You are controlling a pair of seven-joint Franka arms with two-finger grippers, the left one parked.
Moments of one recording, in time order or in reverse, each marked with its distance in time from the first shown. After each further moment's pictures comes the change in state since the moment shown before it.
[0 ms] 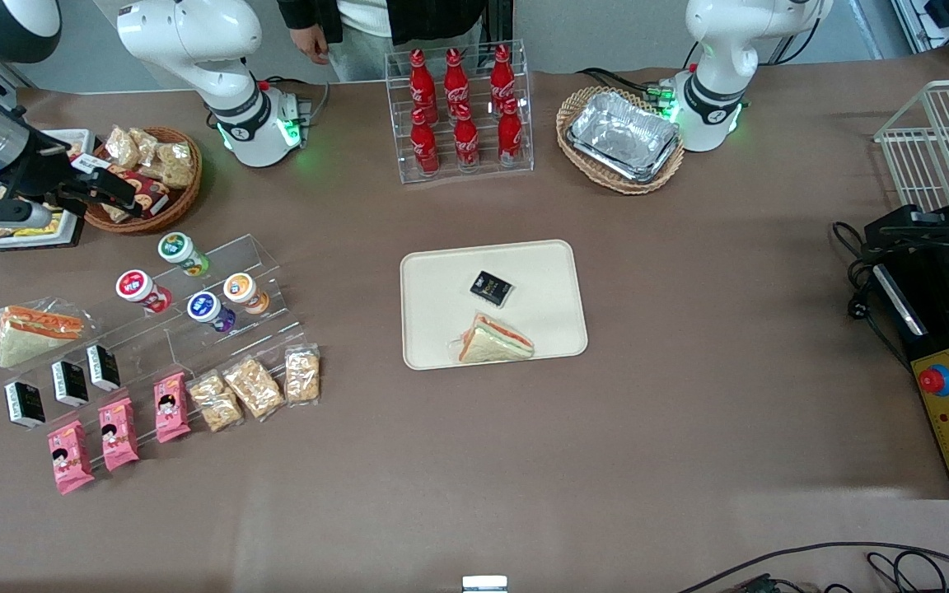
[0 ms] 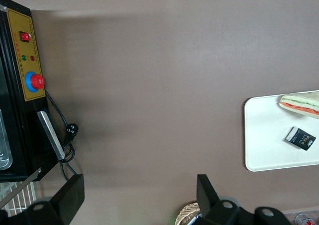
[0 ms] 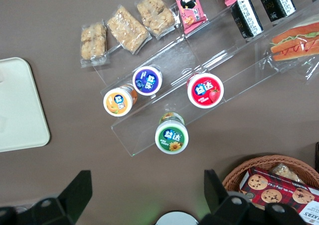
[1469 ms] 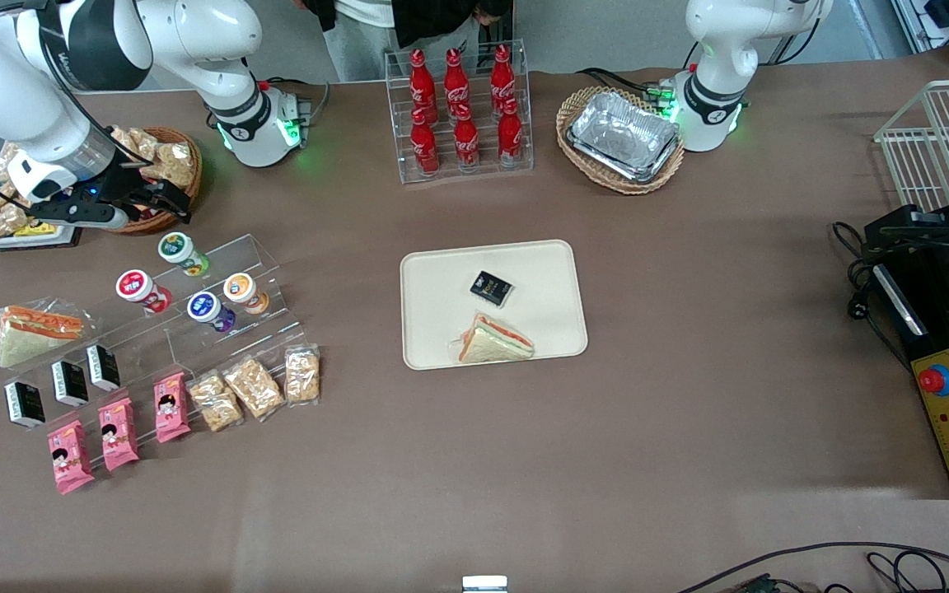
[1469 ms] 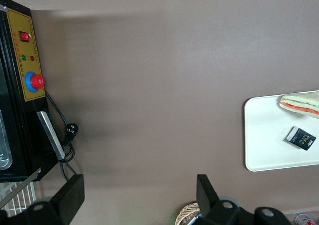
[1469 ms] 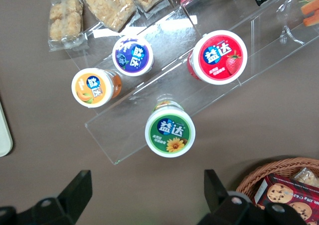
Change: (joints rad) arm 0.000 -0.162 0.031 -0.411 -0.039 0.301 0.054
